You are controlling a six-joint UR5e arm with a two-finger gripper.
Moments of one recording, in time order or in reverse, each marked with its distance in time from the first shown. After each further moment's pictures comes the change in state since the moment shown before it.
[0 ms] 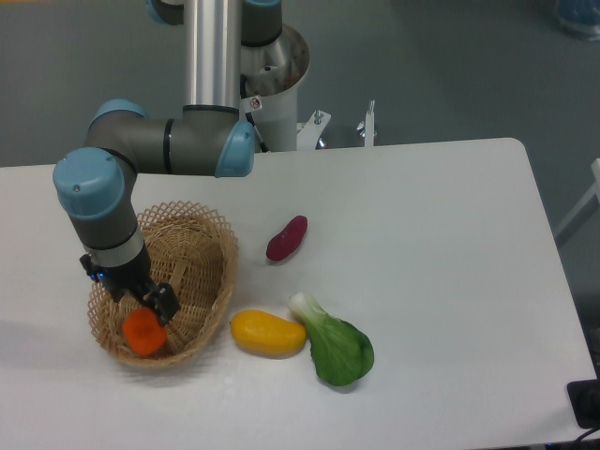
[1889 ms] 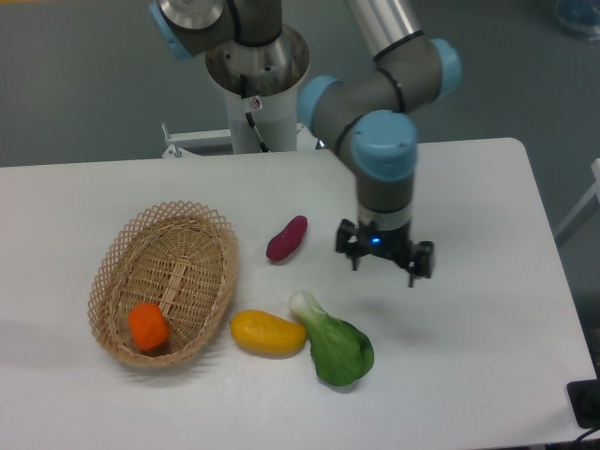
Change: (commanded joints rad) arm 0.710 0.032 0.027 -0.060 -0.006 0.612
